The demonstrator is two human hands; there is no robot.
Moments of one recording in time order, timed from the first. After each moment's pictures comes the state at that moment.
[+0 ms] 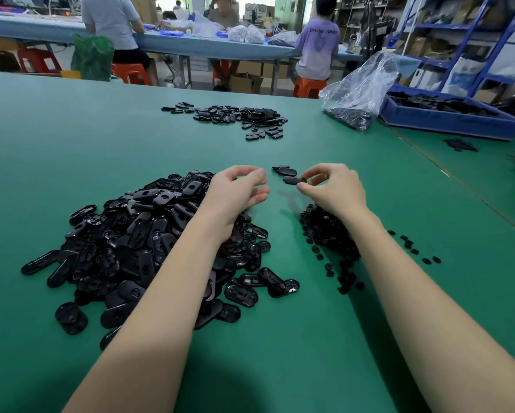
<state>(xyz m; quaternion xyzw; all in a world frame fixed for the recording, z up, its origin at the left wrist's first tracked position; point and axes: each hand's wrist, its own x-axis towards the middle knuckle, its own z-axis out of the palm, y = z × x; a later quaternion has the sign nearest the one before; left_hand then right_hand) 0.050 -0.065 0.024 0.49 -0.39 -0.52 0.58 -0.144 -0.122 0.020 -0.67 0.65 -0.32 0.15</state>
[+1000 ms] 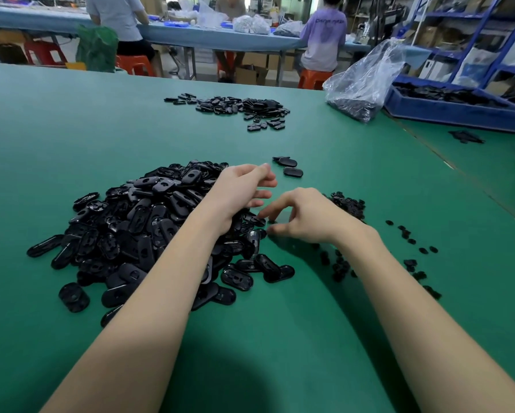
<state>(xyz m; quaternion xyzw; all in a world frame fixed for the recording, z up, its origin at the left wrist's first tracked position) 0.044 -0.057 0.022 0.54 -0.48 -0.49 0.49 -0.123 -0.063 0.019 -0.84 0.49 -0.11 0.22</state>
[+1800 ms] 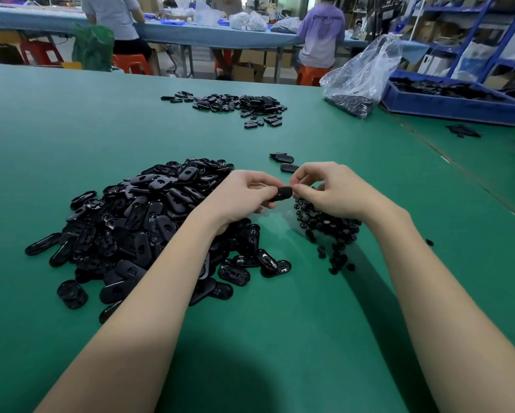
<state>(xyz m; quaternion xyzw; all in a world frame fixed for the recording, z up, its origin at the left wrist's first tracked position) 0.042 -0.046 0.018 0.53 -0.60 -0.46 0.39 -0.161 -0.073 0.040 -0.82 0.50 -0.20 0.20</state>
